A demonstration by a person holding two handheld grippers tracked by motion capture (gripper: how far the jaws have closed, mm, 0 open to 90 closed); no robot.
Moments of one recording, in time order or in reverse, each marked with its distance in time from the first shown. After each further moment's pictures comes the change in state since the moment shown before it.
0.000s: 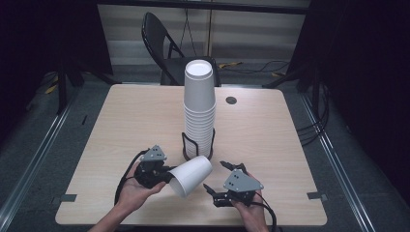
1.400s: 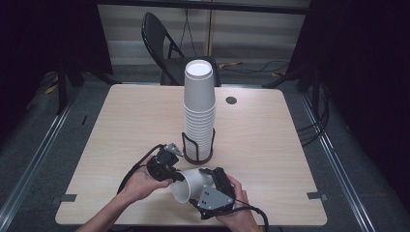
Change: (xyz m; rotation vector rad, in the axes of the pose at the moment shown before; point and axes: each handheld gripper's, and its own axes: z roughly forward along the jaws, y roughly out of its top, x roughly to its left) left arm -0.001 0.027 0.027 0.327 -0.039 0.026; right arm 0.043 0.020 0.024 0.074 0.112 -0.417
